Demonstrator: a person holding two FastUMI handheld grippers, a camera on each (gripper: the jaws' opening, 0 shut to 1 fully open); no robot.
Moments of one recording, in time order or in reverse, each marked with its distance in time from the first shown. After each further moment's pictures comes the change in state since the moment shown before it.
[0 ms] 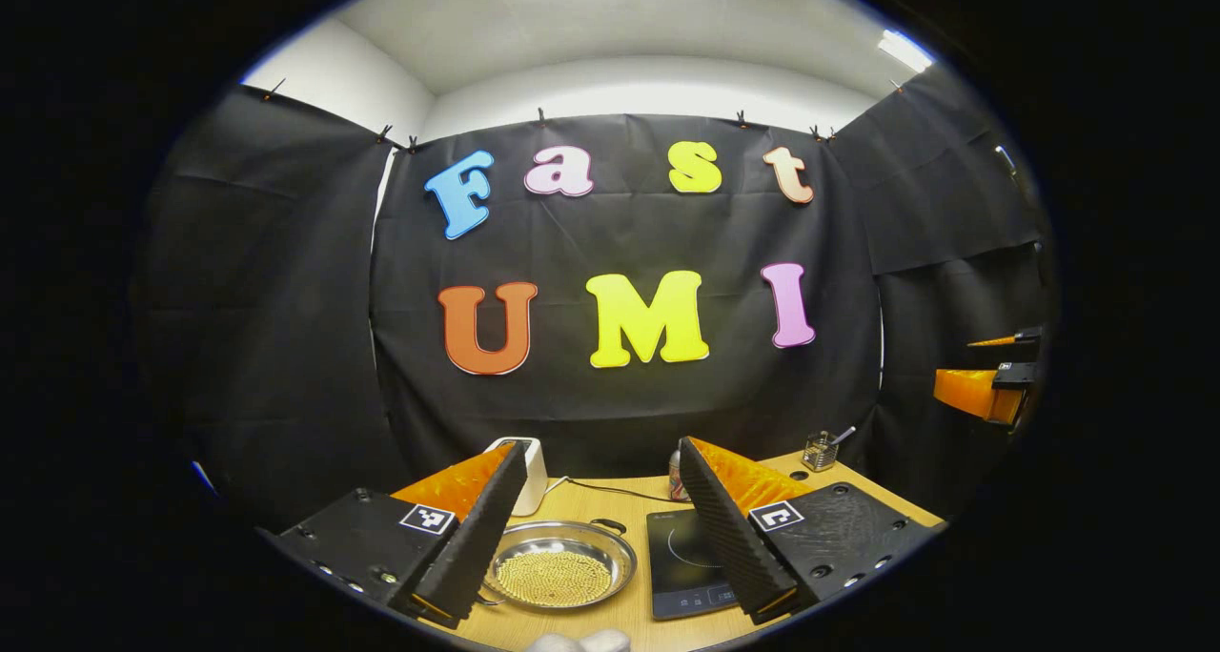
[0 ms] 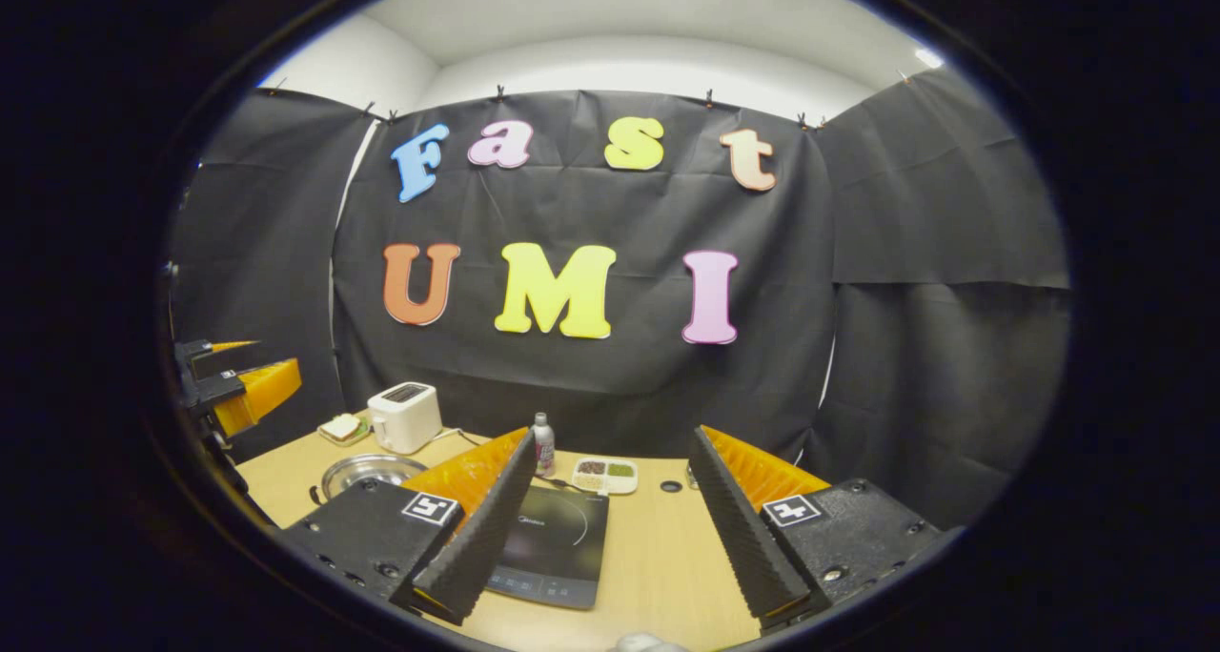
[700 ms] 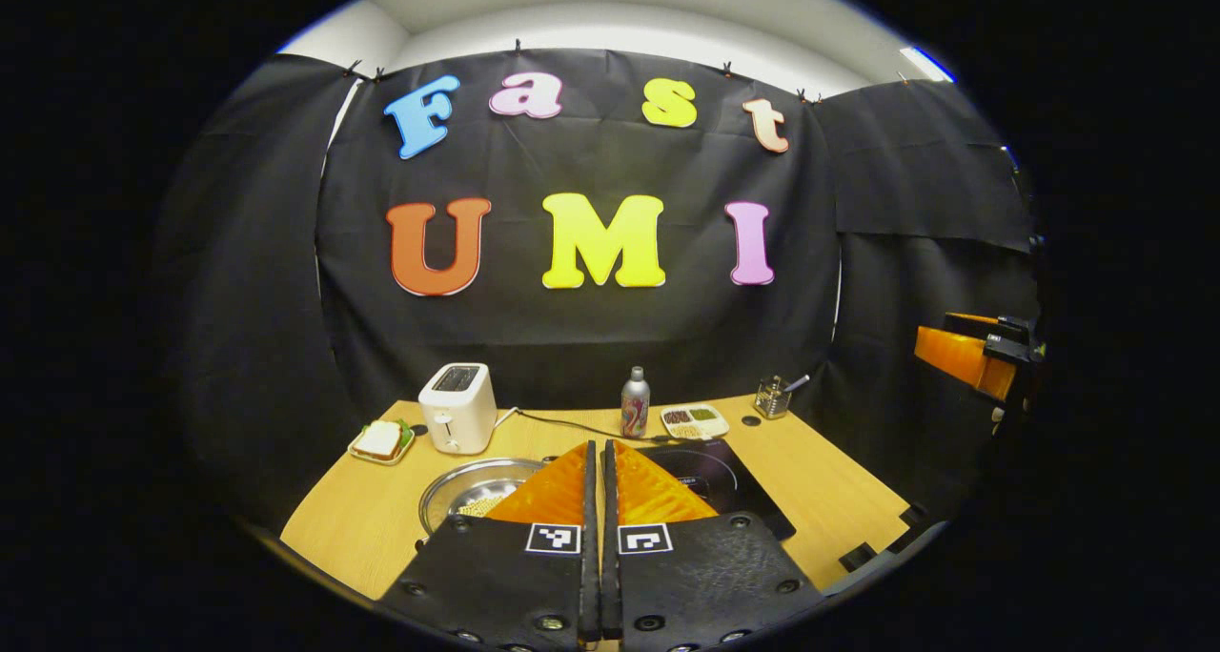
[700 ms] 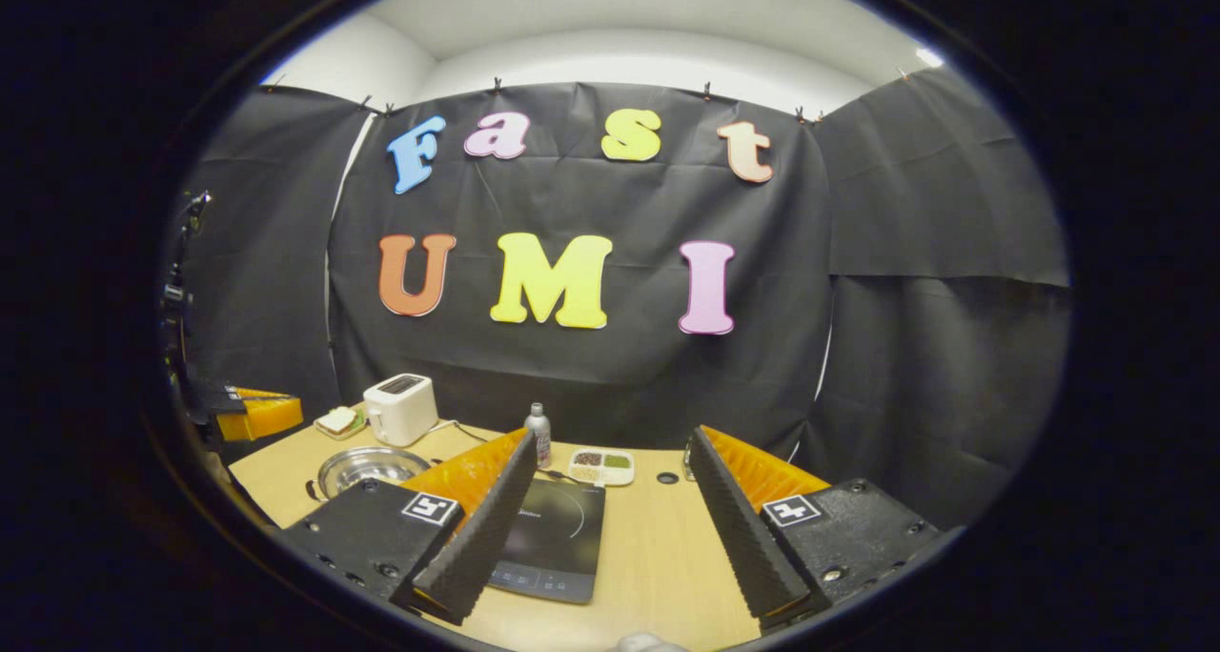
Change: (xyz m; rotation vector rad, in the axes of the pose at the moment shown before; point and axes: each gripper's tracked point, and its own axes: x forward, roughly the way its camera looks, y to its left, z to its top) left arm -0.002 -0.015 -0.076 -0.054 0.283 -0.175; right arm -0.001 0.002 -0.012 0.004 0.032 -0.010
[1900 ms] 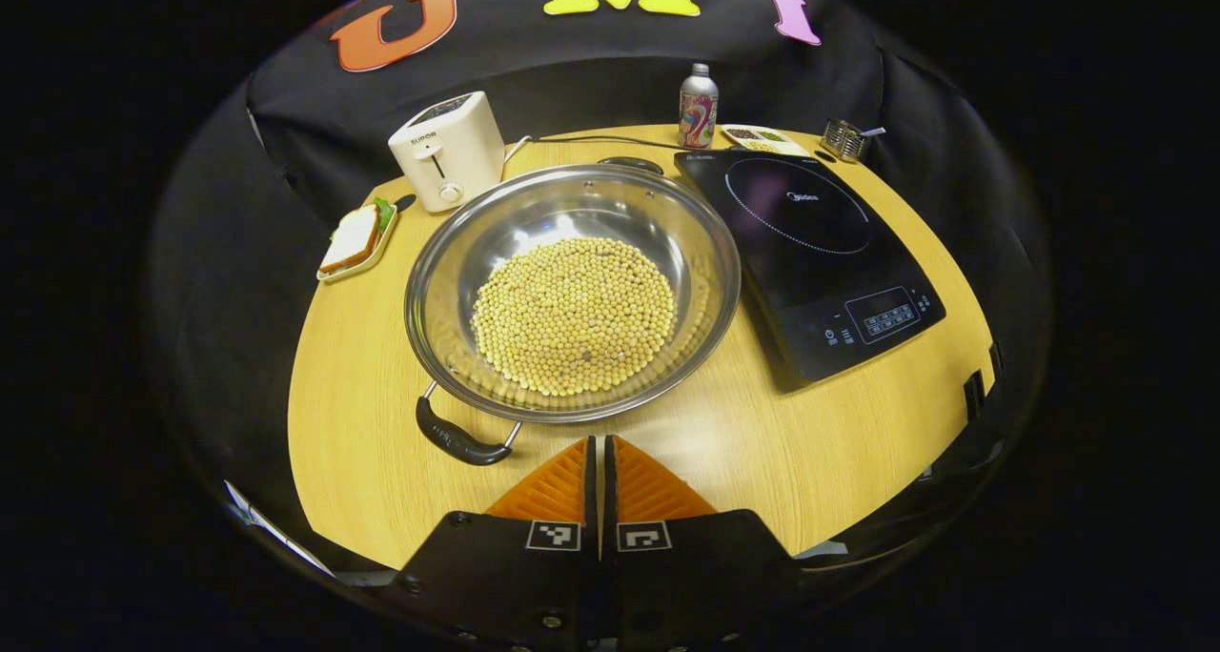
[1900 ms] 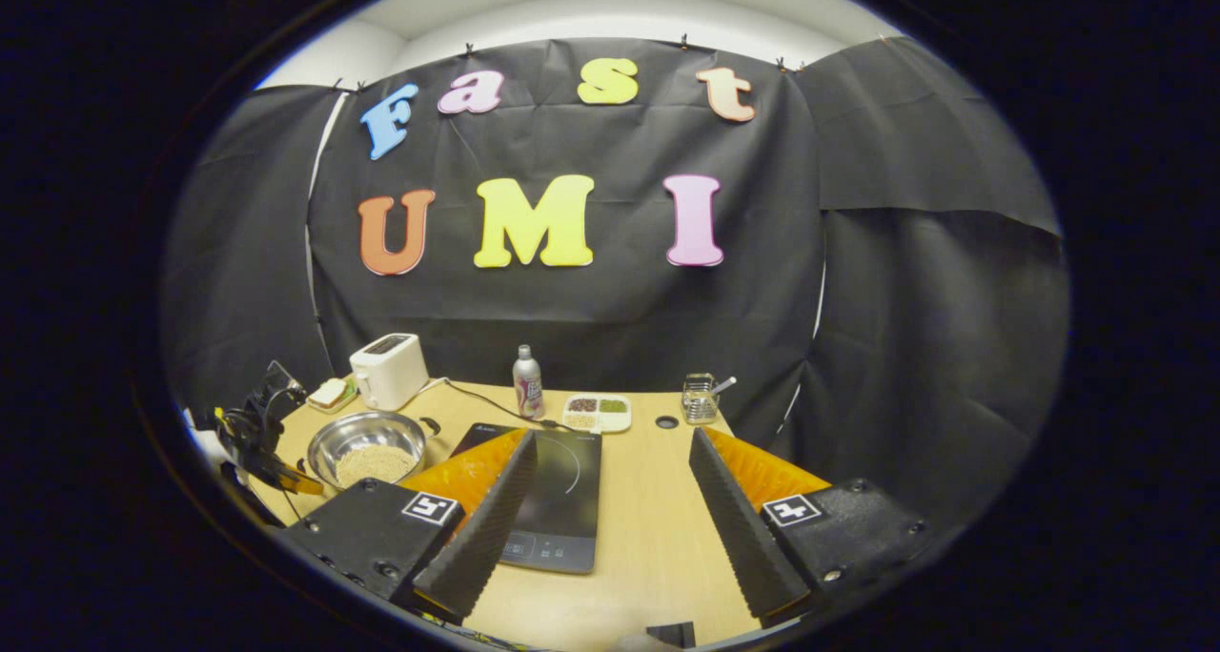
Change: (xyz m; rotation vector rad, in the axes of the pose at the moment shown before) left arm 0.034 0.119 -0.246 0.101 0.805 -0.002; right arm 0.018 -0.017 -0.075 0.062 0.163 -0.034
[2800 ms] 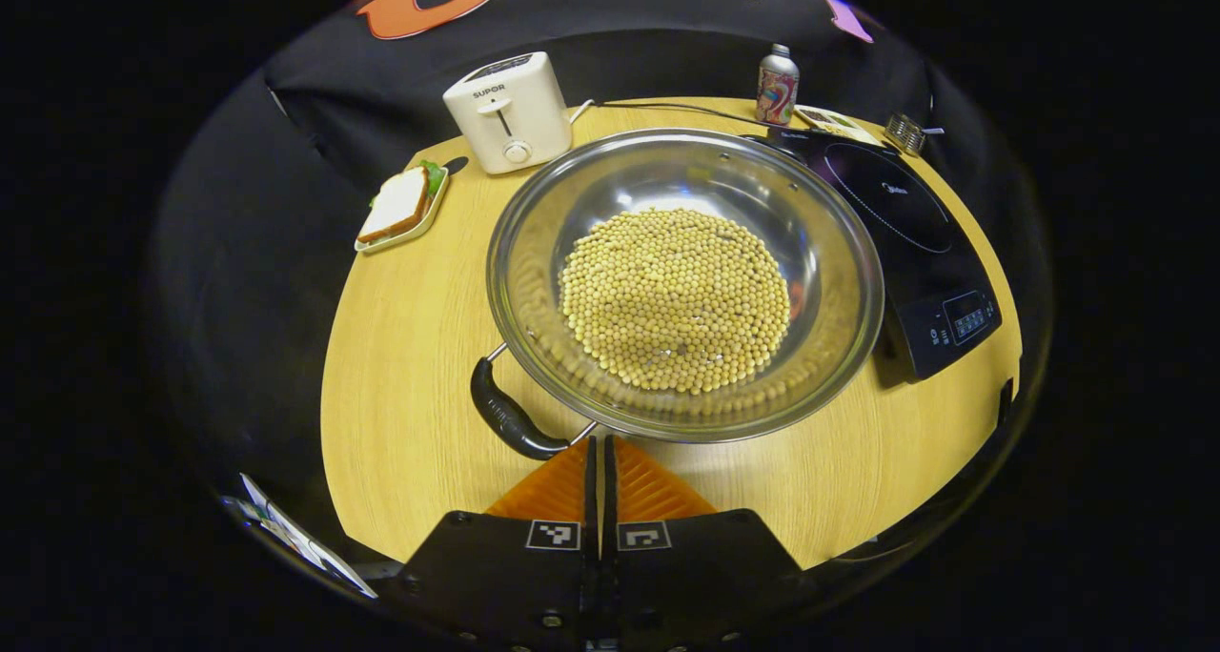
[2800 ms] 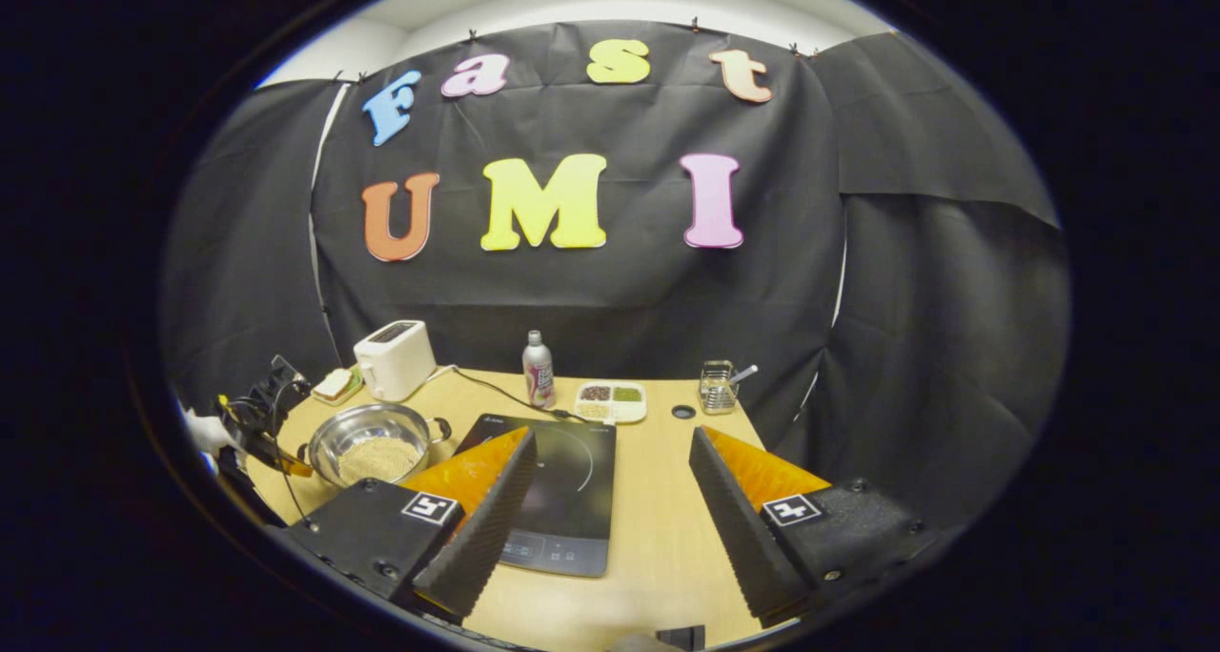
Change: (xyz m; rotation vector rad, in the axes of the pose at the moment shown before) left arm 0.022 0.079 -0.009 -0.058 0.081 0.098; right arm 0.030 0.014 -0.005 -0.002 0.054 0.031
